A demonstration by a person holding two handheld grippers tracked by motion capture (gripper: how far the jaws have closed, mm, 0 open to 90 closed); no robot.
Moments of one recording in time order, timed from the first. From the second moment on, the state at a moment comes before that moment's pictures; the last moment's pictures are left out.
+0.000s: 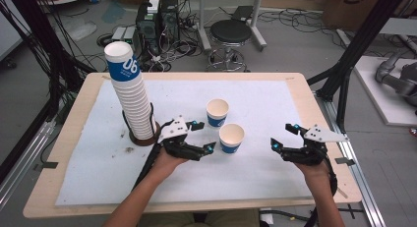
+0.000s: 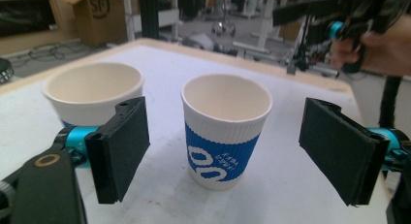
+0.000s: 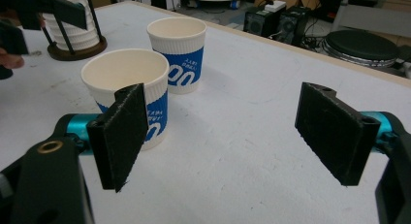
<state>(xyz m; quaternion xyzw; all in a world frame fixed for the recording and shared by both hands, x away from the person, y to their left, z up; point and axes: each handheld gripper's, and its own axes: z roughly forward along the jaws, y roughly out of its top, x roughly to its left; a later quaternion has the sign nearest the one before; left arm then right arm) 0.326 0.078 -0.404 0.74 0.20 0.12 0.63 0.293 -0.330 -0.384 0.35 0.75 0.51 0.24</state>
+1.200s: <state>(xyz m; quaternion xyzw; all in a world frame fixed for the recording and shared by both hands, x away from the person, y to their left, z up) 0.270 0.231 -0.401 0.65 0.29 0.23 0.67 0.274 -0.331 -0.385 0.35 0.75 0.51 0.25</state>
